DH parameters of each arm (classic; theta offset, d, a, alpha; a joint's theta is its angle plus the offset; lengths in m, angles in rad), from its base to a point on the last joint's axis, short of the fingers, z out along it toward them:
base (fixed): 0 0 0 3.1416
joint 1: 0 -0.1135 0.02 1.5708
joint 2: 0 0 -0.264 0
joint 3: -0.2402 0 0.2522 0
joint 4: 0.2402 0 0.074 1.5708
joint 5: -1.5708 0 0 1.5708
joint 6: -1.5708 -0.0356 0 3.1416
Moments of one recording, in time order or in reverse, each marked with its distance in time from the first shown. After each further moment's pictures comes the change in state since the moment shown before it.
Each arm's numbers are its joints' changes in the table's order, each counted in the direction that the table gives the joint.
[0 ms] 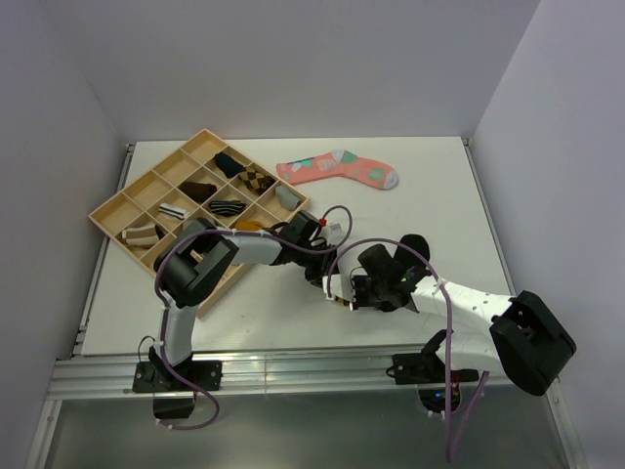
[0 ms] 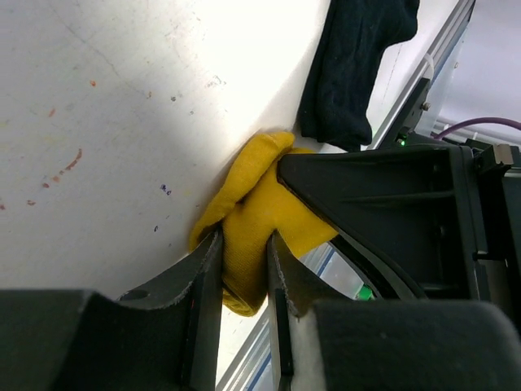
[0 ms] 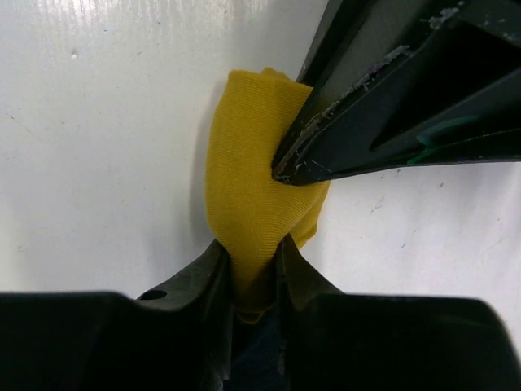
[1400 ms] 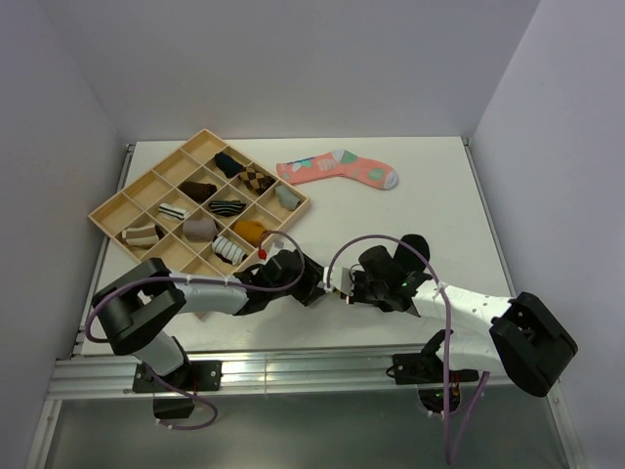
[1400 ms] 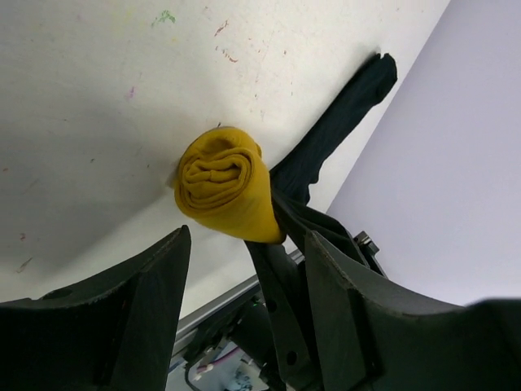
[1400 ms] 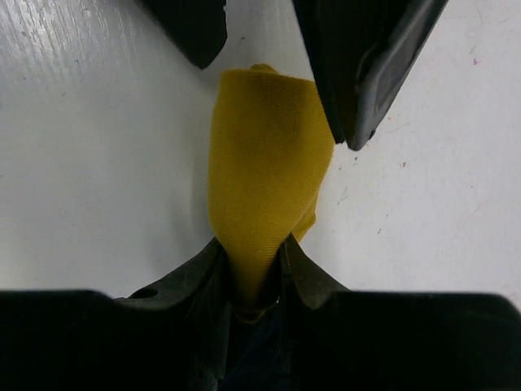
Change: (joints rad) left arm 0.189 -0.449 0.502 -0.343 0.782 1.002; right arm -0.013 -0.013 0.048 -0.152 -0.087 -0.163
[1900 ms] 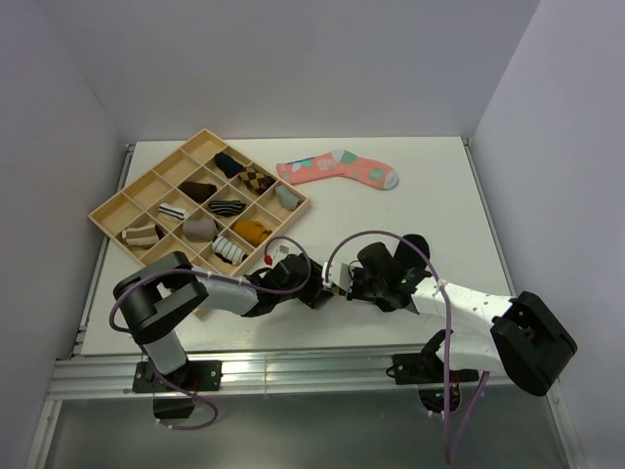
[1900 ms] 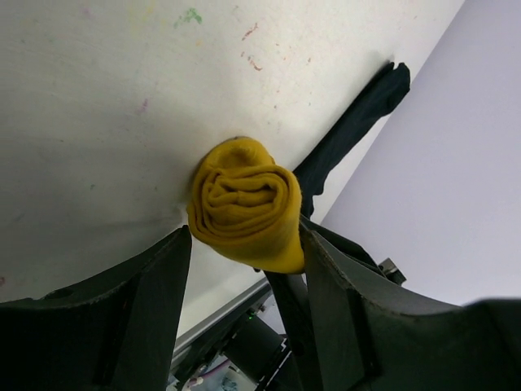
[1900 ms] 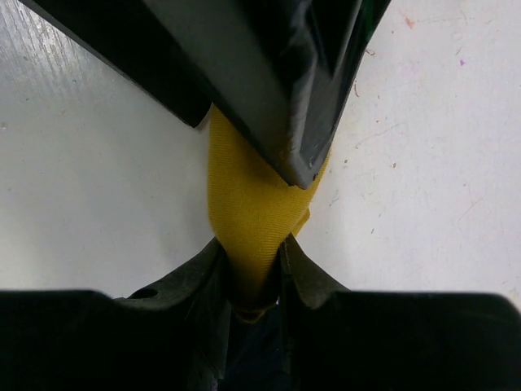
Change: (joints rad) left arm 0.026 0.123 -0.012 -0.111 0.013 0.080; right arm 0.000 0.004 -0.037 0.033 -0.001 -0.042
